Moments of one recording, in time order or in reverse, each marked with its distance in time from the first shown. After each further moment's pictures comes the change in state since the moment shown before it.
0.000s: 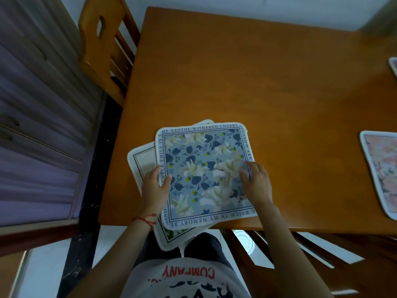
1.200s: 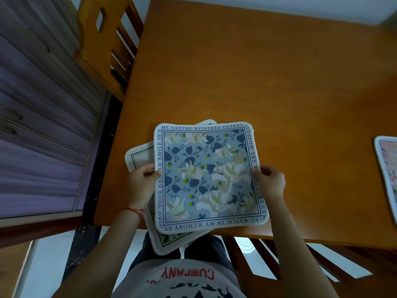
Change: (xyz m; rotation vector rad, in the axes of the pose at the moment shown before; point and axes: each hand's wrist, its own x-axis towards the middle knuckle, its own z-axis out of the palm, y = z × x) left_hand 0.027 0.004 -0.007 -0.304 0.169 -0.061; right_hand 0.038 0.023 -0.006 0.469 0.075 0.359
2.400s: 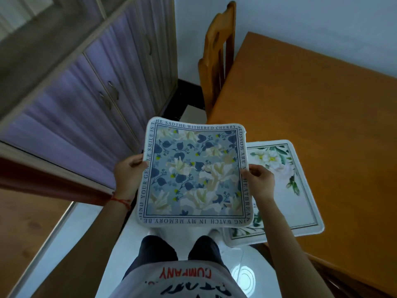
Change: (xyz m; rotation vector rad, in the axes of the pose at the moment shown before) left_hand 0.009 -0.082 -0.232 -0.162 0.327 -0.008; right_hand -0.142 -0.103 0.153 0.045 -0.254 -0.272
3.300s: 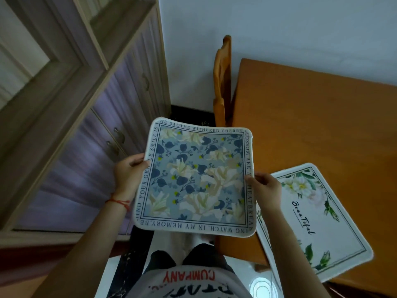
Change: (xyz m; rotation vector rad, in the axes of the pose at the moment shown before) left_hand 0.166 0.062 -0.046 -0.059 -0.159 0.114; right_hand 0.009 -0.099 0.092 0.186 0.148 0.039
